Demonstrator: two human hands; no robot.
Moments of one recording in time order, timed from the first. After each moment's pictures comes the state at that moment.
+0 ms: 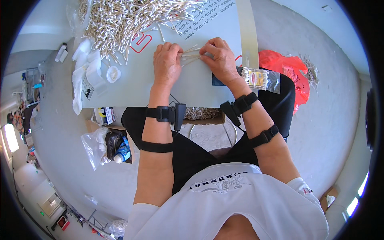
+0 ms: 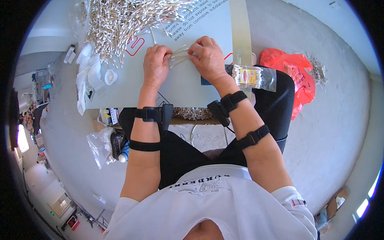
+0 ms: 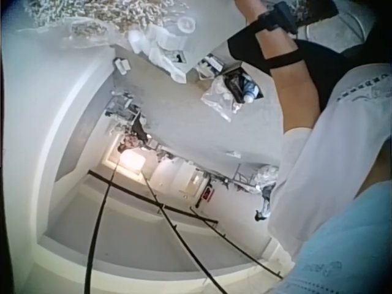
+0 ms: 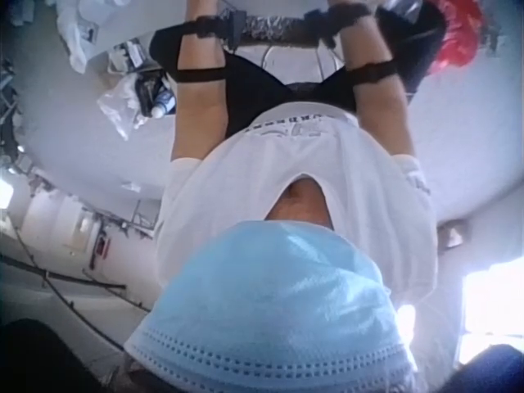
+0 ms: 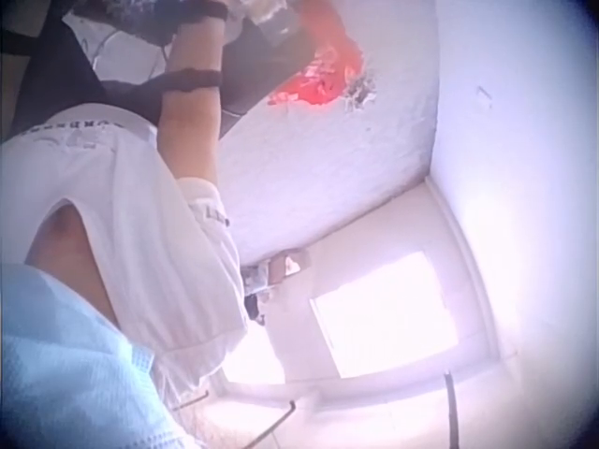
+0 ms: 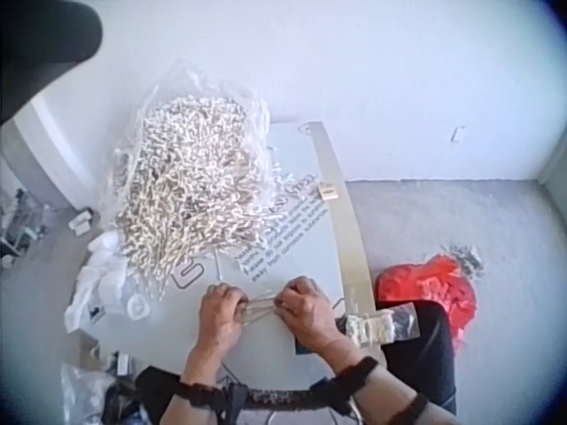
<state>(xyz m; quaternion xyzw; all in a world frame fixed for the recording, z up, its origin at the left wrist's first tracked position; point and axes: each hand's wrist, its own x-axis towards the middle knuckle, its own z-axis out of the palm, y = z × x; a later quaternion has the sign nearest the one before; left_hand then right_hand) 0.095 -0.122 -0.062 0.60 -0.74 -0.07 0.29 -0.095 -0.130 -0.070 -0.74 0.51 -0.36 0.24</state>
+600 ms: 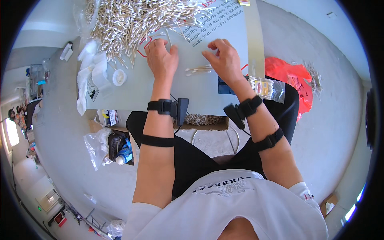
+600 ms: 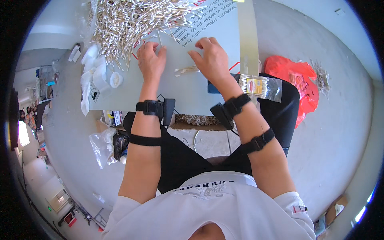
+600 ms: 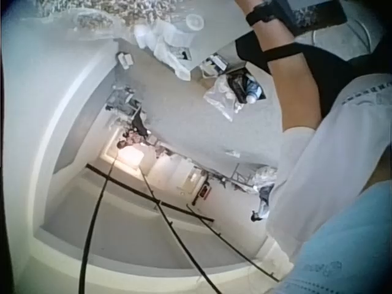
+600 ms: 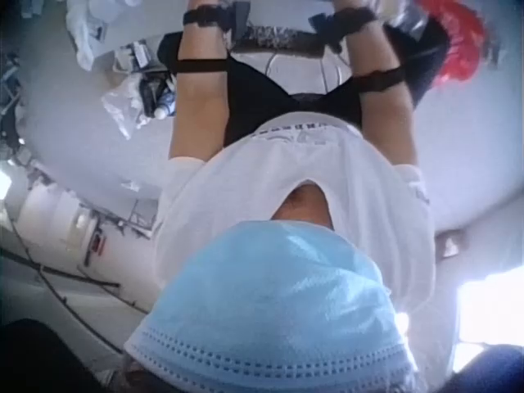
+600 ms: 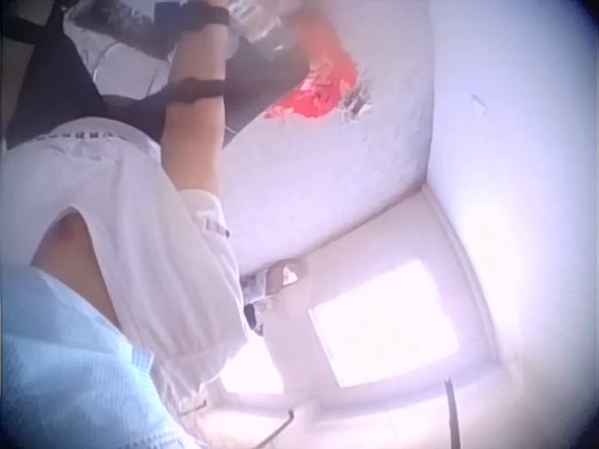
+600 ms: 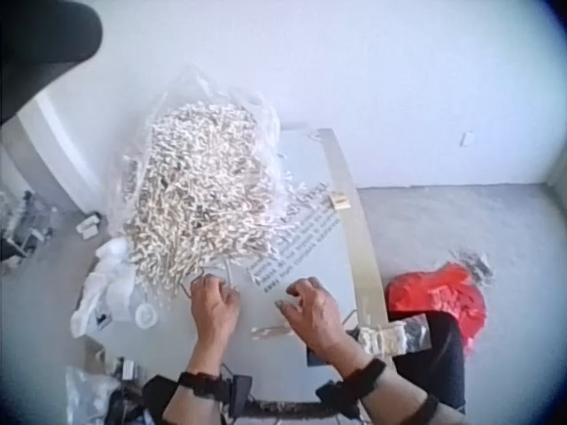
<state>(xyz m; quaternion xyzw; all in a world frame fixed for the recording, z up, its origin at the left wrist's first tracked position) 0.116 -0.154 -0.067 0.72 -0.62 -0.02 0.32 -0.077 -0.147 -0.054 -0.68 0.56 -0.37 0.29</state>
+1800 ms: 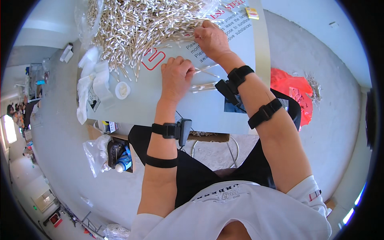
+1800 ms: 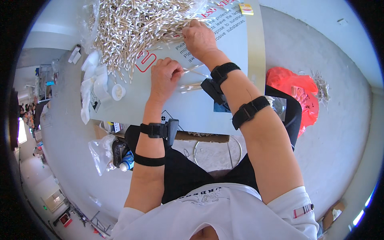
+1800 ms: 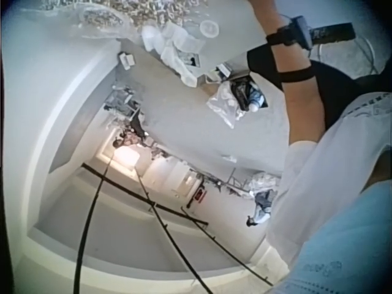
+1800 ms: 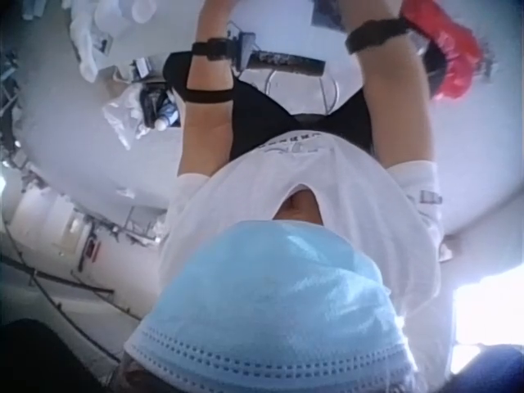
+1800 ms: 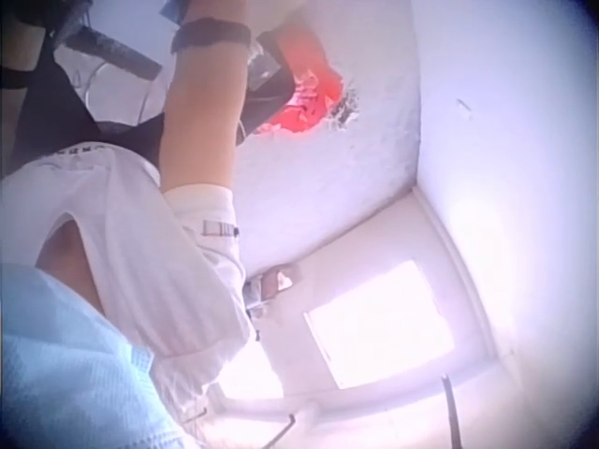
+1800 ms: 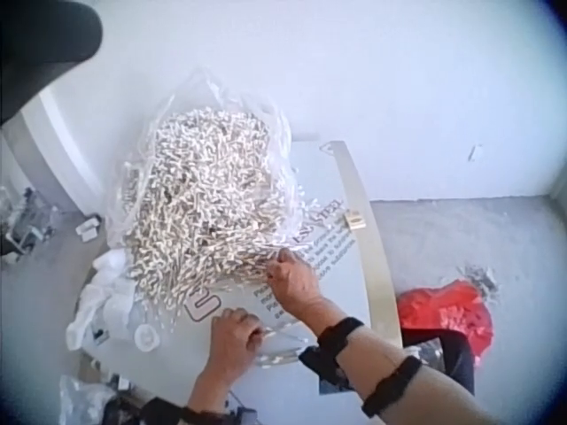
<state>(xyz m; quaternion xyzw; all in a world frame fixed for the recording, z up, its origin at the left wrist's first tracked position) 0.110 -0.146 -0.060 0.59 -0.75 -0.10 0.28 -0.033 -0.260 -0.065 -0.81 0.51 -0.27 0.10</state>
